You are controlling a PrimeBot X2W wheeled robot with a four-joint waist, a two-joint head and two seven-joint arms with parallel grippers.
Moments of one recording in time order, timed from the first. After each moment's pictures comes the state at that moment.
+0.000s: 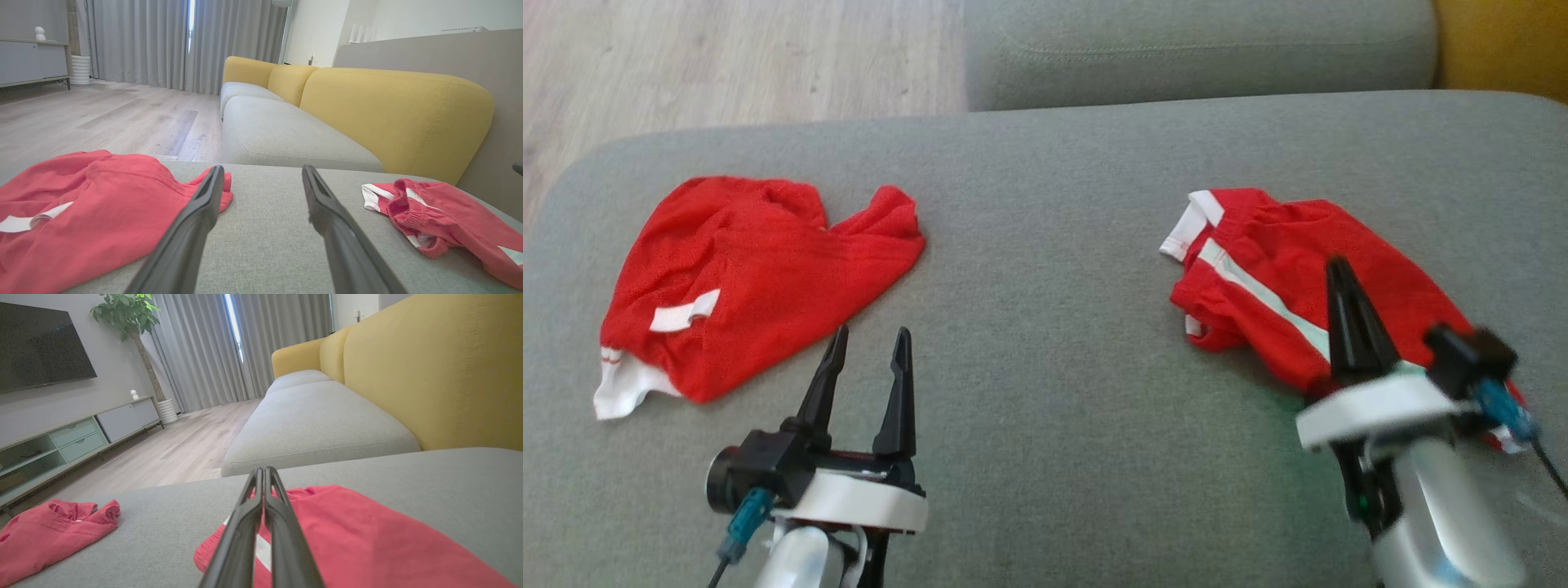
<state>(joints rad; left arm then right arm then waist) -0.12 0.05 -0.23 0.27 -0.27 -0.09 -0.25 -0.26 -0.07 0.09 0.44 0.26 0.13 -0.25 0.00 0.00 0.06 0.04</state>
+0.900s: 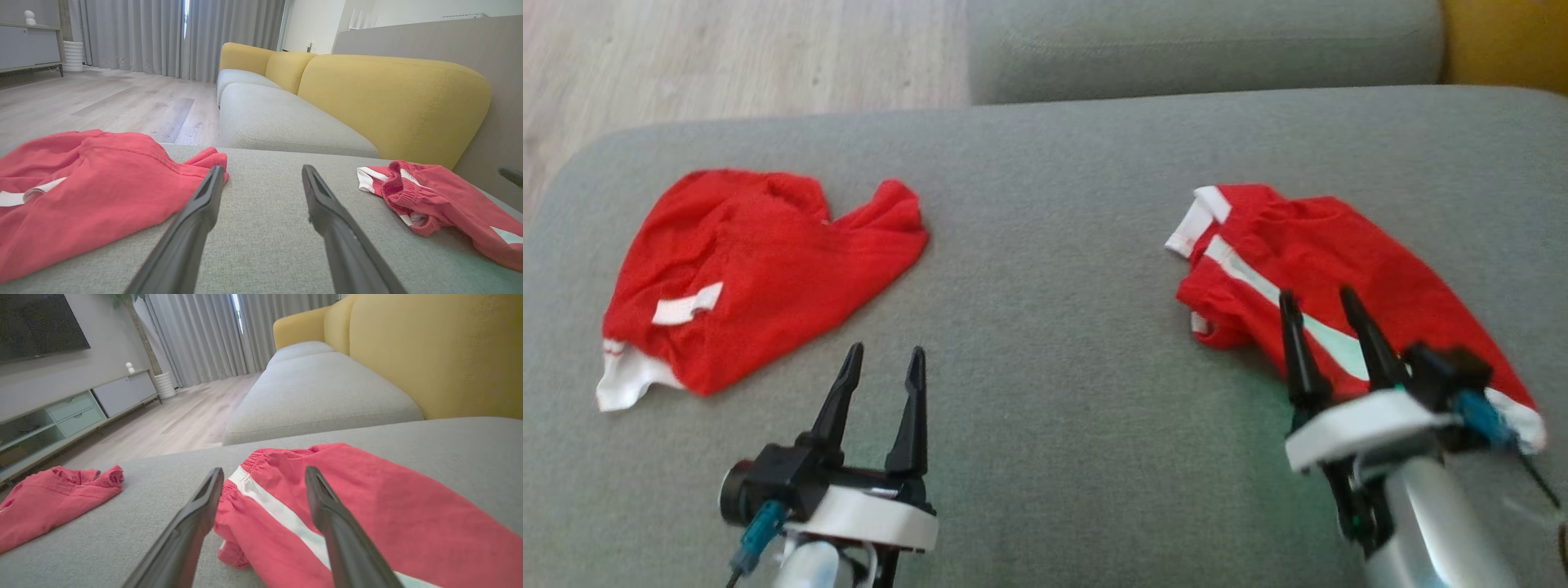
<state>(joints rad) -0.08 0.05 -0.25 0.28 -0.27 -0.09 -0.25 -0.17 -0.05 0.09 0.37 0.23 0.13 -0.17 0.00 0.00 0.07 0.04</state>
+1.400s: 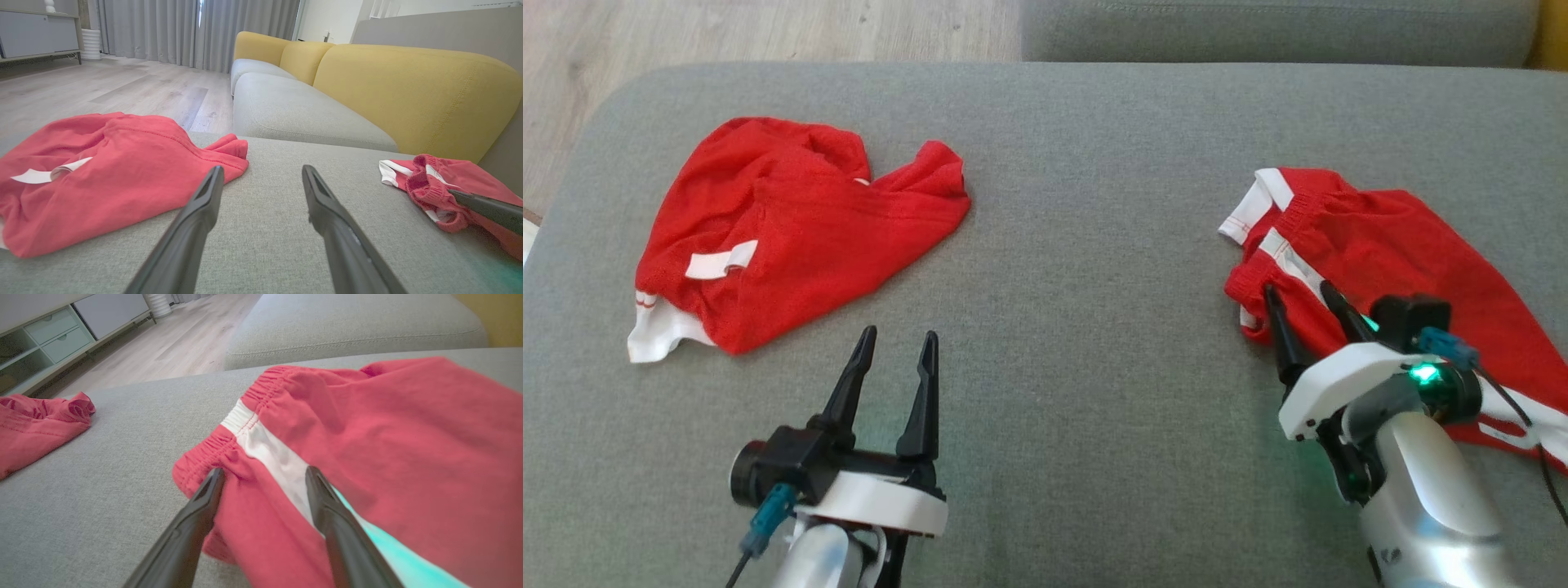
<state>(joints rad) -0.13 0.05 -0.28 0.29 -0.27 -0.09 -0.25 -0.37 -0.07 0.10 0.66 0.22 0.13 -0.05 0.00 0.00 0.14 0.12</state>
